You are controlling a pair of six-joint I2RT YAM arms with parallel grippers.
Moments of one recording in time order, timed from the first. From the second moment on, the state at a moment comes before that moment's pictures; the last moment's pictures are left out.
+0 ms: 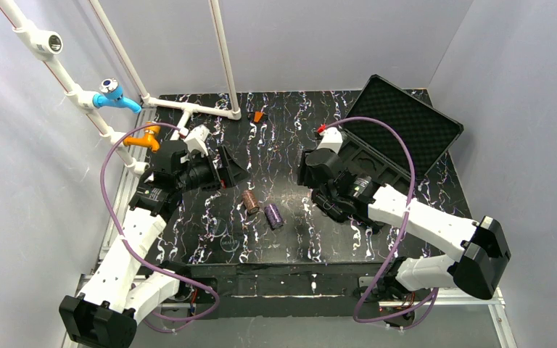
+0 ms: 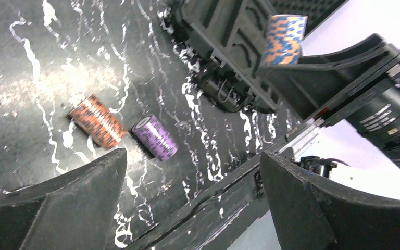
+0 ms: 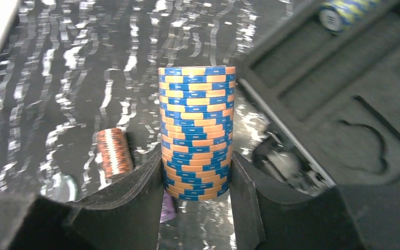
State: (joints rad) left arm -0.28 0.93 0.91 -0.50 0.46 -0.57; right arm 0.94 1.27 1.02 -0.29 0.46 0.60
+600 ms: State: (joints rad) left arm -0.28 0.87 0.85 -0.75 0.36 -0.42; right arm 0.83 1.39 1.16 -0.54 0.61 0.72
